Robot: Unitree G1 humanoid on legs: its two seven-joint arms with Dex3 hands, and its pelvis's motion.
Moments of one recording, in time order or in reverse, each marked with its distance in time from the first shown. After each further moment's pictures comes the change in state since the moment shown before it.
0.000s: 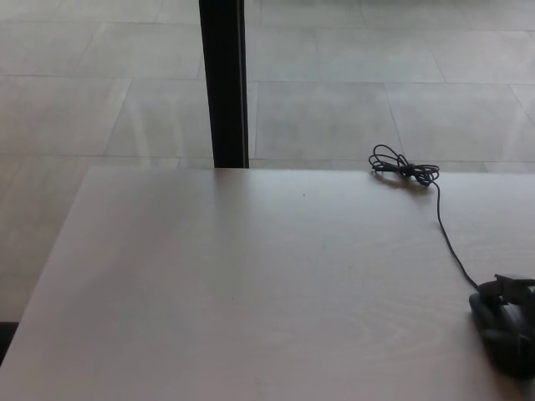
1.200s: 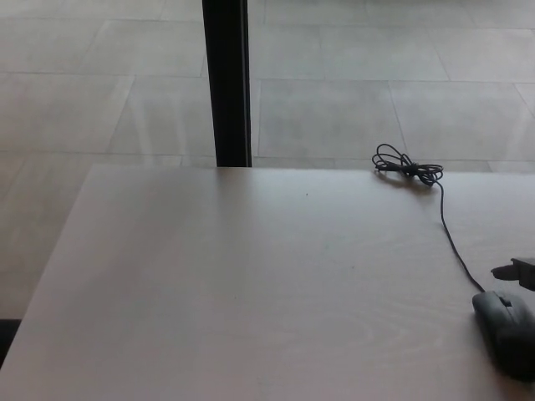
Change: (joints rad) left_arm 0.009 0.000 0.000 0.003 0.002 0.001 0.001; right_arm 0.062 -0.055 -0.072 -0.133 0.014 -0.028 -0.025
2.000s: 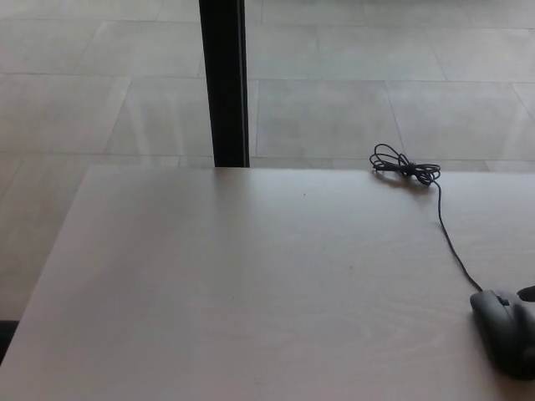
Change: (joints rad) left_arm -0.005 0.000 0.008 0.001 0.000 0.003 -0.001; right_arm 0.046 -0.044 -0.004 0.032 0.020 0.006 0.039
